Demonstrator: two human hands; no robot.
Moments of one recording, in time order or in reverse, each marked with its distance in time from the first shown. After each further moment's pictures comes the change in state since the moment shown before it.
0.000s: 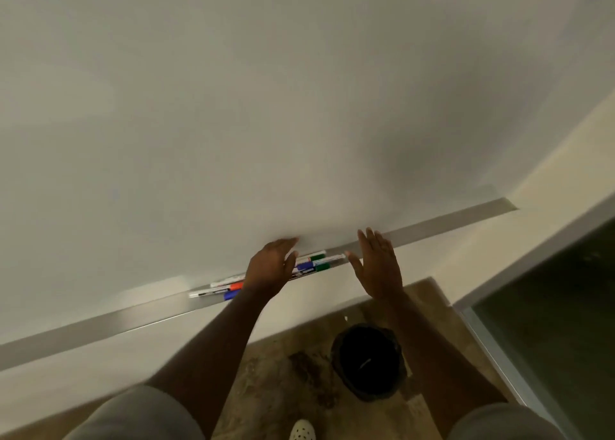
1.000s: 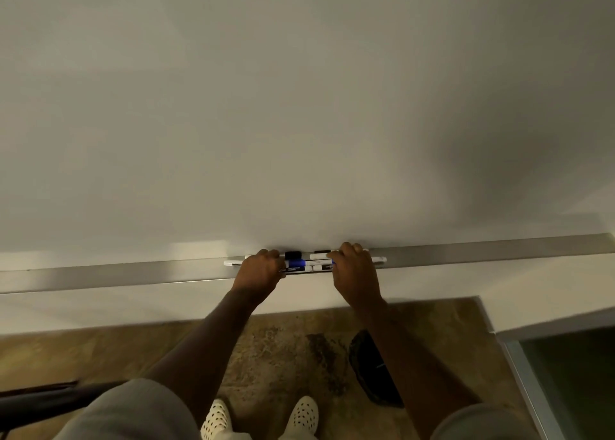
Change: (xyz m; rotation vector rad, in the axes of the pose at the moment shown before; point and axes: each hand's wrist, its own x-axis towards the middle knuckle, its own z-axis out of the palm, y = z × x) left_hand -0.044 -0.092 0.015 0.447 -0.148 -0.121; right_hand 0.022 -0.080 0.088 -0.025 0.061 -0.464
